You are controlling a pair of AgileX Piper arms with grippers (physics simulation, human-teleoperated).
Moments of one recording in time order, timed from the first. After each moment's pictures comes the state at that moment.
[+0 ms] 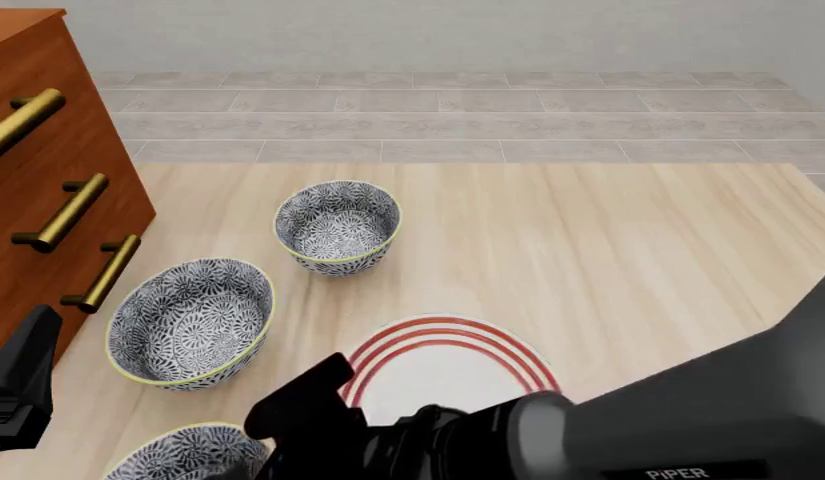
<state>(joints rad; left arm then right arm) 0.00 0.01 -0.01 0.00 0.00 1.24 1.90 -0.88 -0.32 0.47</state>
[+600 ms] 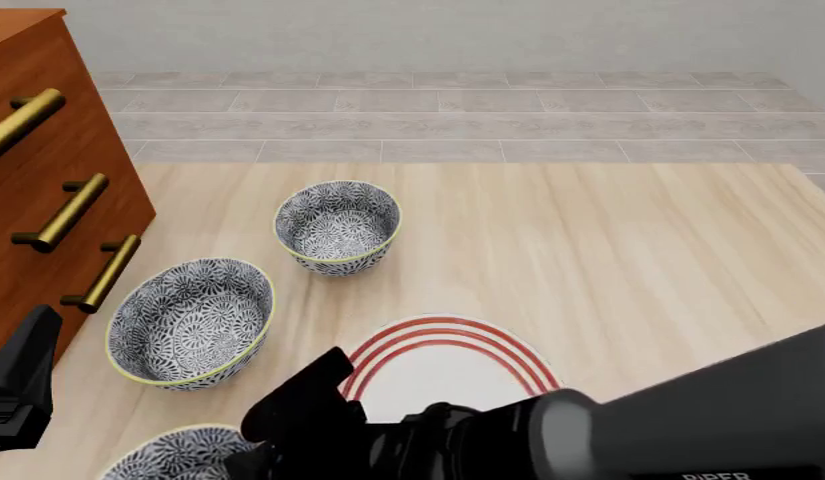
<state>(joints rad) 0.00 0.01 -0.01 0.00 0.00 1.25 1.86 -0.86 -0.32 0.43</state>
